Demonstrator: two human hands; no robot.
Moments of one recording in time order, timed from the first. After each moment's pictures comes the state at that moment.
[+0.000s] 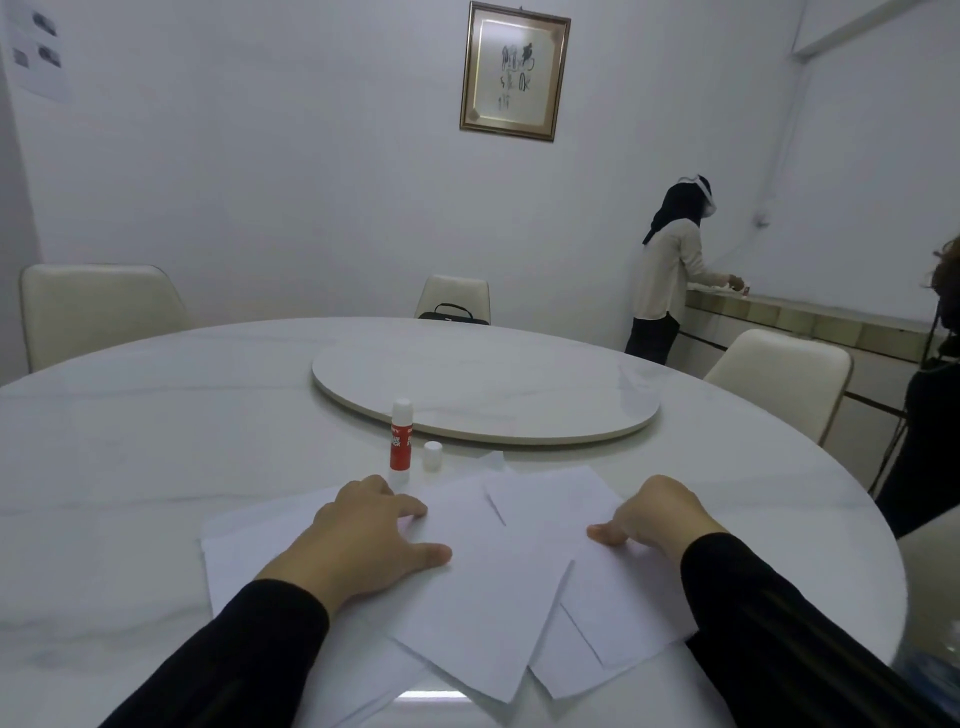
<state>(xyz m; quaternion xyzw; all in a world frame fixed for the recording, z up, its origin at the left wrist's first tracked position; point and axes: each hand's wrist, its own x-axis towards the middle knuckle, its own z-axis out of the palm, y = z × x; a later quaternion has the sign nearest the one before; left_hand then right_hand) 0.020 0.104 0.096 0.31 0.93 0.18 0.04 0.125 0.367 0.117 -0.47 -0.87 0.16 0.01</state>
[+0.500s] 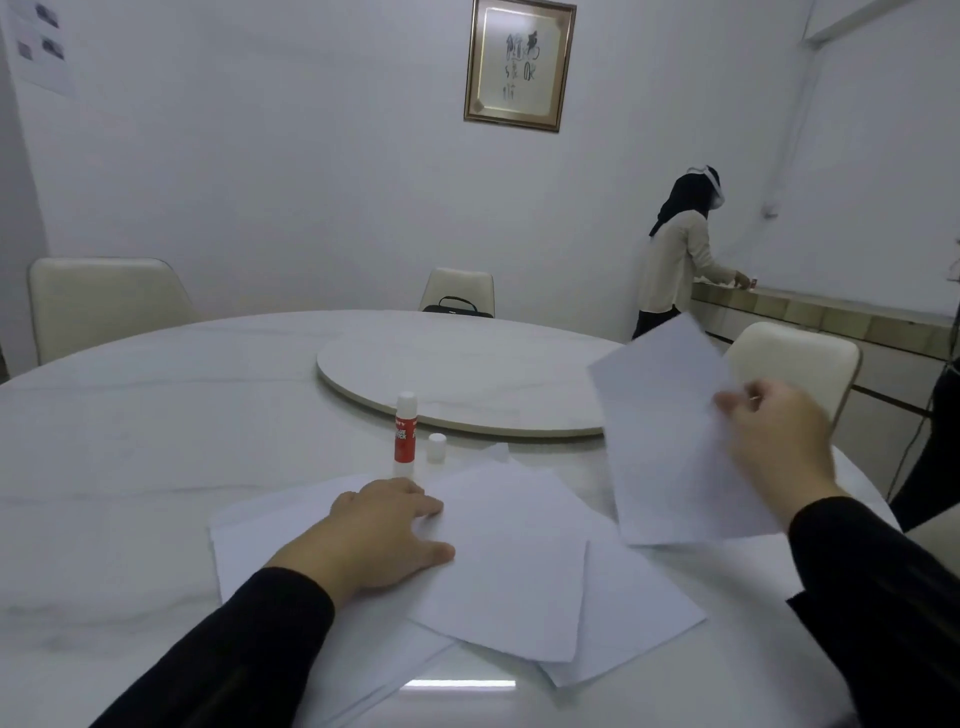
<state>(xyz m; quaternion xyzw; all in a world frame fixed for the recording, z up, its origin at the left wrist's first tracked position) 0.026 0.106 0.100 0.35 0.93 0.12 0.05 0.181 0.398 0.178 -0.35 -0.79 0.21 0.45</state>
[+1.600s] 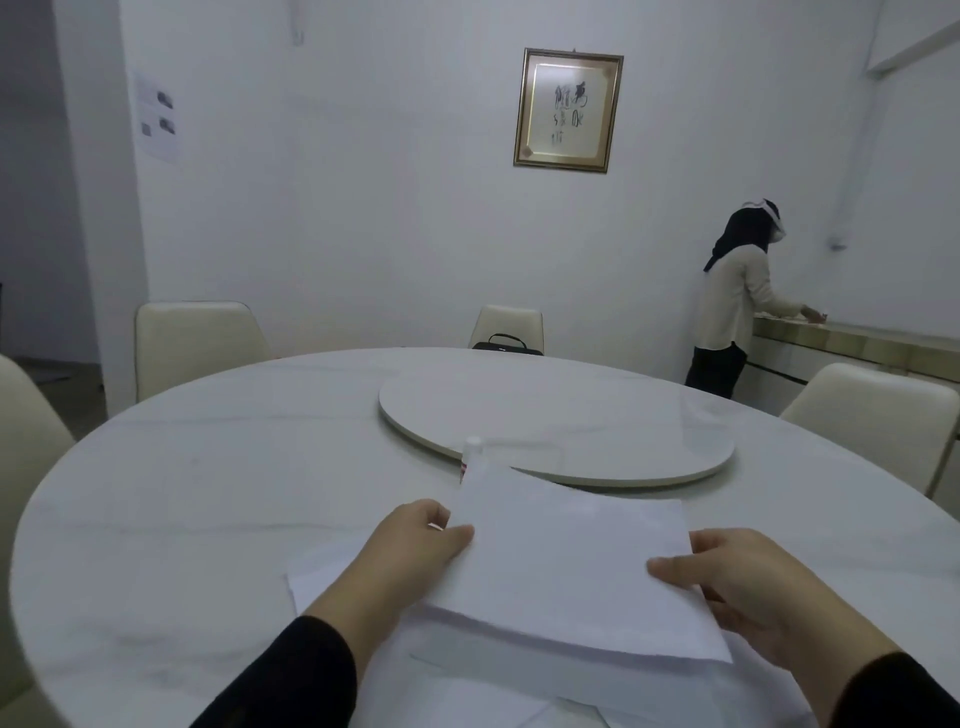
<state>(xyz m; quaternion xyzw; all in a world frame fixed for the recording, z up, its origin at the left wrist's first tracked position) 0.024 0.081 0.113 0.16 0.79 0.58 0.12 0.163 0.324 0.136 -0.27 -0.72 0.63 0.09</state>
